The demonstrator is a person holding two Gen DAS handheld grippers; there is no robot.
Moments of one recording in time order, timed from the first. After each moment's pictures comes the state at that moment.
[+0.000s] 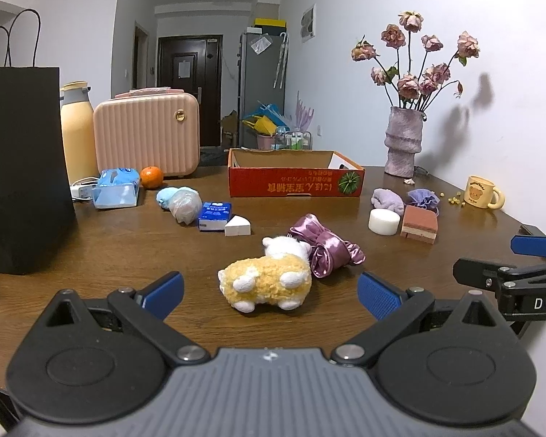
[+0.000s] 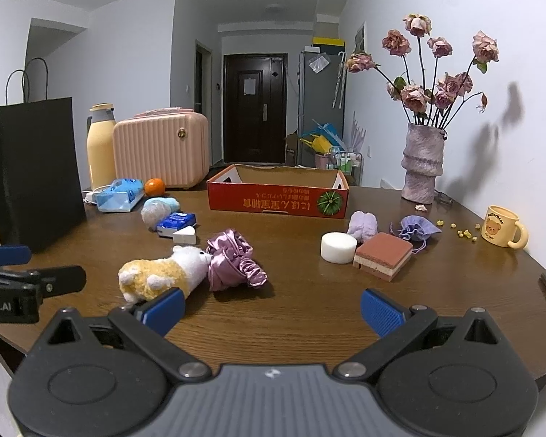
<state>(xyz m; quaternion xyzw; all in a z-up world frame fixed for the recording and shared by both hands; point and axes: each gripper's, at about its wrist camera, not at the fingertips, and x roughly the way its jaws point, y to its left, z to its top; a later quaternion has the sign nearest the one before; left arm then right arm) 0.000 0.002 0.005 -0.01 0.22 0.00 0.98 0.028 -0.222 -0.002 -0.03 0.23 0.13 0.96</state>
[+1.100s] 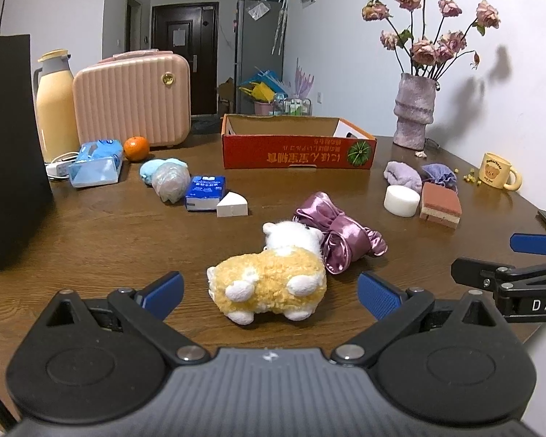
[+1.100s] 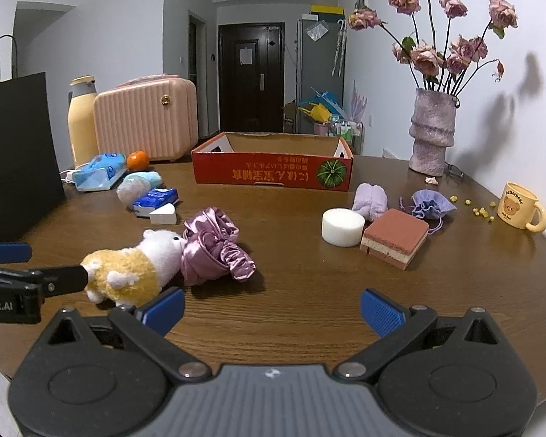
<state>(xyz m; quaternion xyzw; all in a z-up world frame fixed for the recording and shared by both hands) 0.076 0.006 -0.020 -0.01 0.27 -0.01 0.96 0.103 -0.214 -0.031 -0.03 0.28 0.13 0.95</state>
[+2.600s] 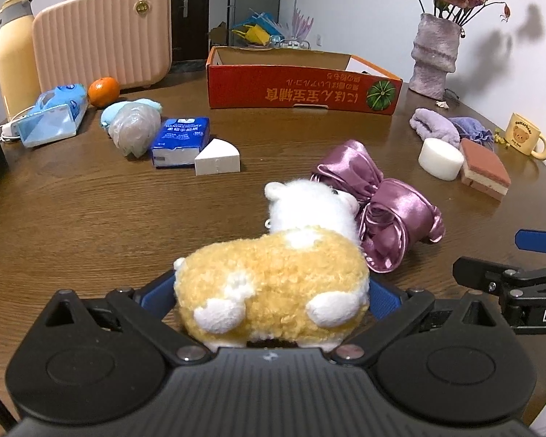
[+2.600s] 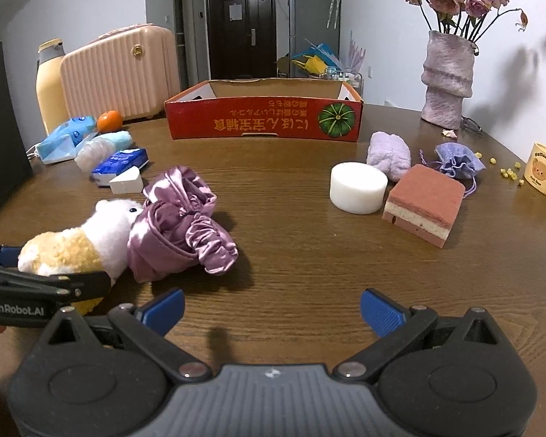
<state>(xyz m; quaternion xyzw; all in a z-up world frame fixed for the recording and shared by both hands) 0.181 0.014 -0.075 -0.02 0.37 -0.02 0.93 0.189 -0.195 -0.081 -0.02 0.36 0.12 0.92</state>
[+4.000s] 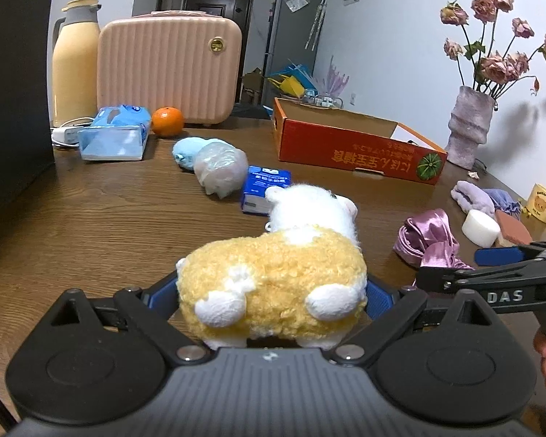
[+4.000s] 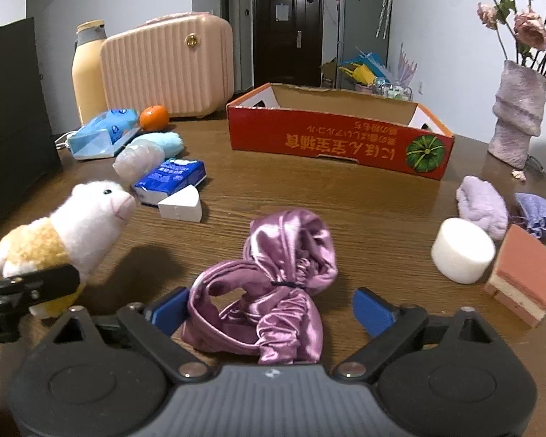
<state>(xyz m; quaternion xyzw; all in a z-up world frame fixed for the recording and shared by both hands) 0.163 0.093 -0.066 -0.07 0.28 0.02 0.96 0.243 -0.113 -0.081 -0.05 0.35 0.18 0.92</state>
